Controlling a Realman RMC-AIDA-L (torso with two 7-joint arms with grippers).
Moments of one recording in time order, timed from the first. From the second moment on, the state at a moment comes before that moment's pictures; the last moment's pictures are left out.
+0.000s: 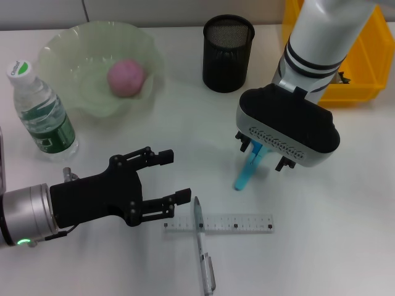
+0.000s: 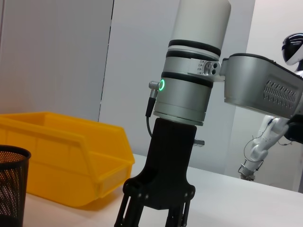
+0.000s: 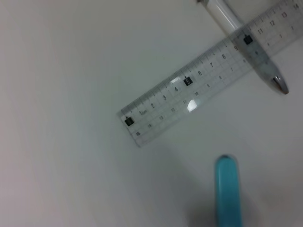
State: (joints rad) left arm -0.44 -2.07 0.73 0.31 1.85 1.64 -0.88; right arm 1.11 2.09 -1.64 -0.73 -2.59 -1.40 1.10
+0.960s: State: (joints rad) left arm -0.44 -2.07 0.74 0.31 1.84 1.64 -0.88; right arm 1.12 2.09 -1.69 -0.69 -2.55 -1.33 1.08
